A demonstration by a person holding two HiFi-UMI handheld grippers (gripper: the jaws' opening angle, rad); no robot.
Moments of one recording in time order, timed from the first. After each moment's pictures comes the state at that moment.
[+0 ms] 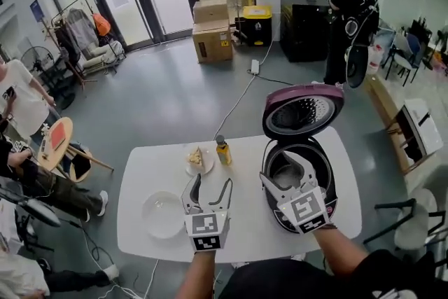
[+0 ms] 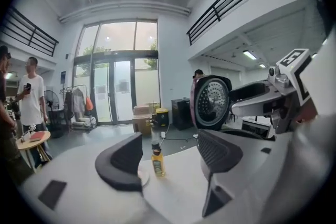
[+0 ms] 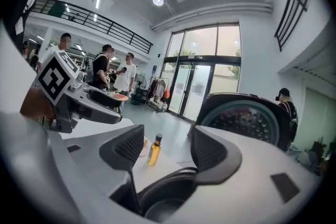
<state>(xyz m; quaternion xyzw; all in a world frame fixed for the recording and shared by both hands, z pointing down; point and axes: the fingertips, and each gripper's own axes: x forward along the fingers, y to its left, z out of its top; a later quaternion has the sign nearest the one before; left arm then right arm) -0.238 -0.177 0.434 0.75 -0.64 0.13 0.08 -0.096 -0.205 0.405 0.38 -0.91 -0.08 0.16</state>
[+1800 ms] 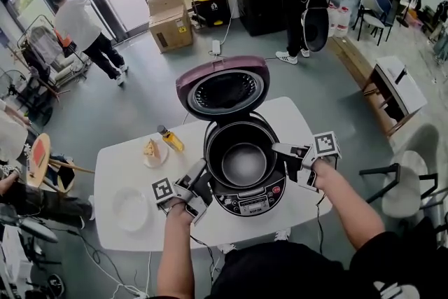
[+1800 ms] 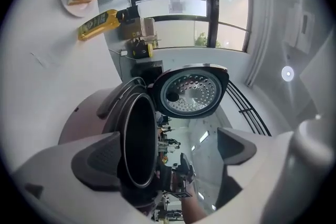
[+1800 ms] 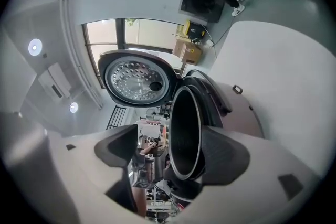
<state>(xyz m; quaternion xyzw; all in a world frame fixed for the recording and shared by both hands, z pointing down) -0.058 -0.201 0.528 0.67 -0.26 -0.24 0.66 0.148 -0.227 0.553 0.22 -0.71 0.66 -0.09</state>
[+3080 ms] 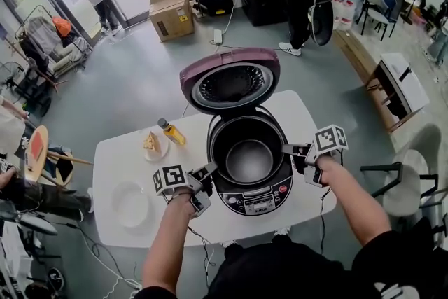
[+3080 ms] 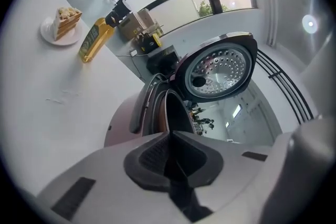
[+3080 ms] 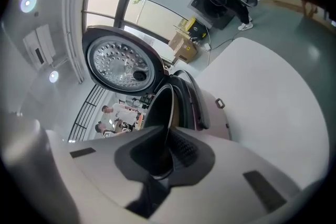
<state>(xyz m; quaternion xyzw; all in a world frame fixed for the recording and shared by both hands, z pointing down) -0.066 -0.210 0.585 0.70 -0.35 -0.01 0.63 0.153 -0.237 0.586 0.27 -0.74 0.61 0.05</state>
